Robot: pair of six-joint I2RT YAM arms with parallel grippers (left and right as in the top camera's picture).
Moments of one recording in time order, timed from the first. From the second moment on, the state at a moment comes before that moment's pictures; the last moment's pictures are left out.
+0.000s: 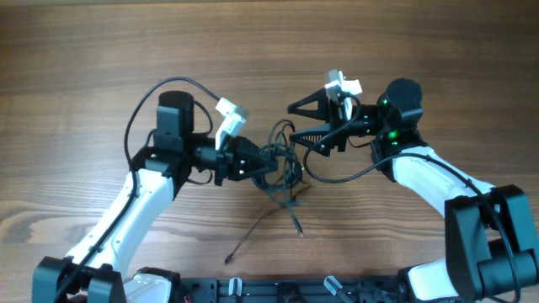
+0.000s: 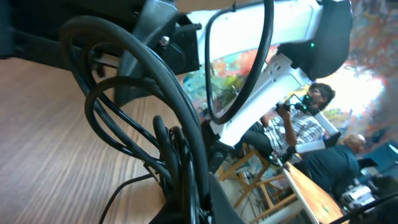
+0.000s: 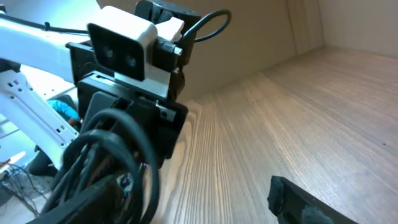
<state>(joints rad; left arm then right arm) -0.22 1.37 0.75 -0.06 1.54 -0.05 0.23 1.64 0.74 0.87 -1.35 0.38</state>
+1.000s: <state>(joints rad) -0.30 1.39 0.74 0.00 1.50 -0.11 0.07 1.63 0.75 0.47 -0.38 0.27</state>
